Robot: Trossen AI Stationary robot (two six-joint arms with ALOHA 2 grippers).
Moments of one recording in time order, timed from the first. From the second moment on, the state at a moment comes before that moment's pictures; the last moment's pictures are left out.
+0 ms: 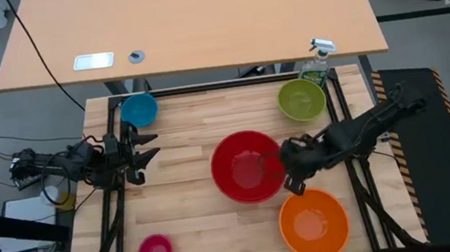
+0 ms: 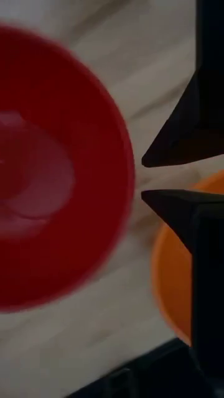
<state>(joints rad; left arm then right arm) -0.20 0.27 0.28 0.29 -0.36 0.07 0.40 1.45 1.37 -1.19 0.15 0.93</state>
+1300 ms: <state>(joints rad) -0.20 0.27 0.32 0.26 -0.36 0.14 0.52 1.58 1.09 -1.18 -0.23 1.13</state>
